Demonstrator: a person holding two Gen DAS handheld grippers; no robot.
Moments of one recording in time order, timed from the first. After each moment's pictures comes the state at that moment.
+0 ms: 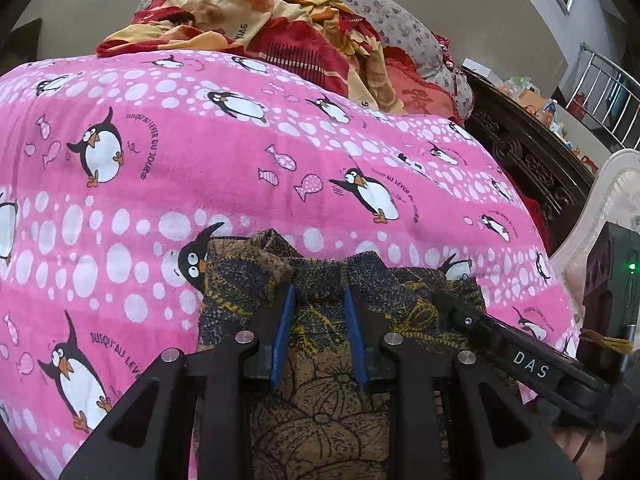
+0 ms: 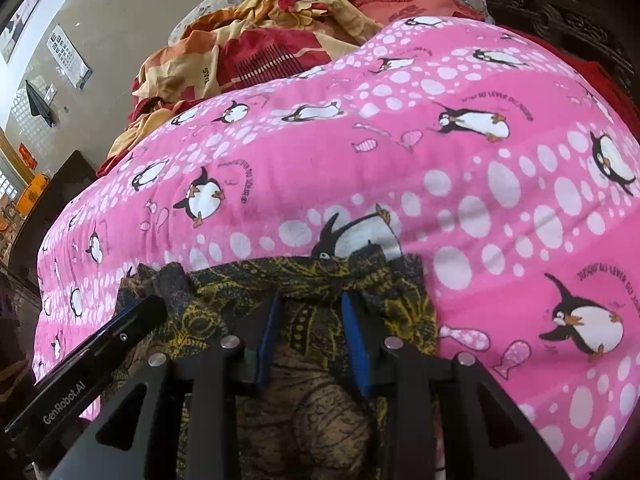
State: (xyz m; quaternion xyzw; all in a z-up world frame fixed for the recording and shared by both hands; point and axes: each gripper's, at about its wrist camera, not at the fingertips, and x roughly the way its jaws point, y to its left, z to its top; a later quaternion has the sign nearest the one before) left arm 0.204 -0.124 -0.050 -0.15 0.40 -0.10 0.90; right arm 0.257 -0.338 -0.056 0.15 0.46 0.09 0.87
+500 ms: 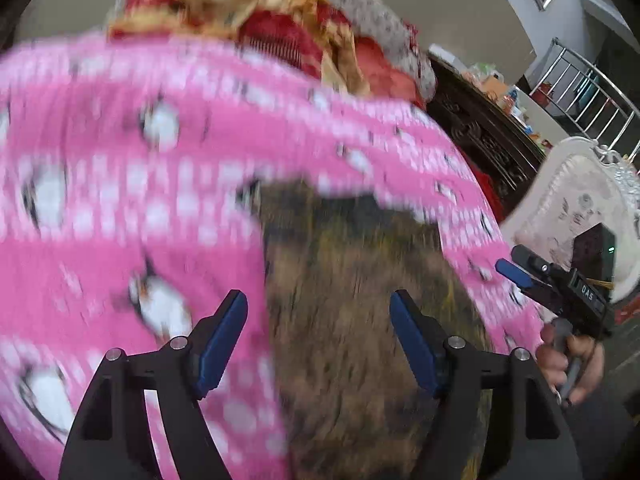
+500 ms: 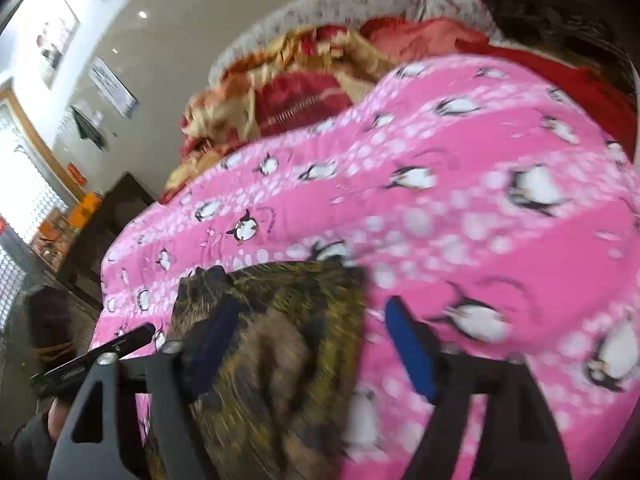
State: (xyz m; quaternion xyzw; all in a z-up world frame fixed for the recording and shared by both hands) left arm 0.137 -0.065 -0.031 -0.18 0.45 -0.20 0.85; right arm 0.197 -0.428 -0.003 0.21 0.40 0.17 0.88
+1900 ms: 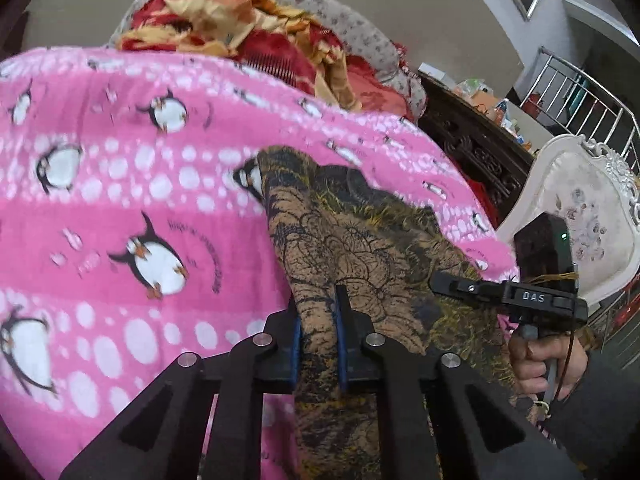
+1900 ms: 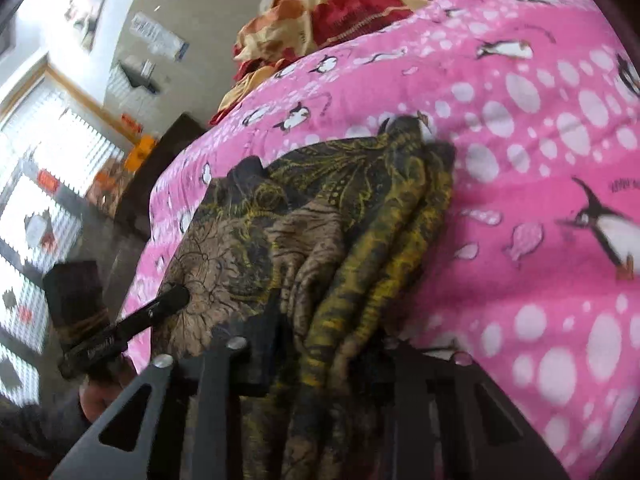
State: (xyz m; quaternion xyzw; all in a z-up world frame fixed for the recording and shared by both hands) left arm 0.093 -0.069 -0.032 -0.16 0.38 -0.18 0.89; right arm 0.224 -0.375 -0.073 0.23 0.48 0.31 0.79
